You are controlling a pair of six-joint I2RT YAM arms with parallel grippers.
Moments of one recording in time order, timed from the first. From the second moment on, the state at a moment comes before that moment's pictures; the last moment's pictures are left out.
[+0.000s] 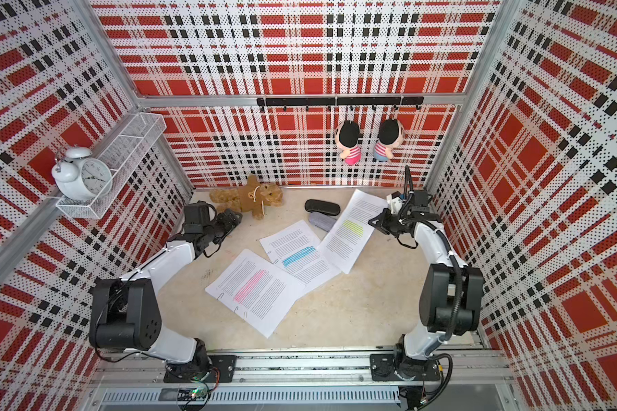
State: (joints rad) left arm -0.02 1.54 0.99 -0.09 0.22 -0.76; right arm -0.13 1.67 1.28 -0.58 -0.71 0.36
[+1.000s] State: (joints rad) left arm -0.14 1.42 0.96 -0.28 0.05 -0.91; right arm 0.34 1.75 1.51 -0.66 0.16 0.21
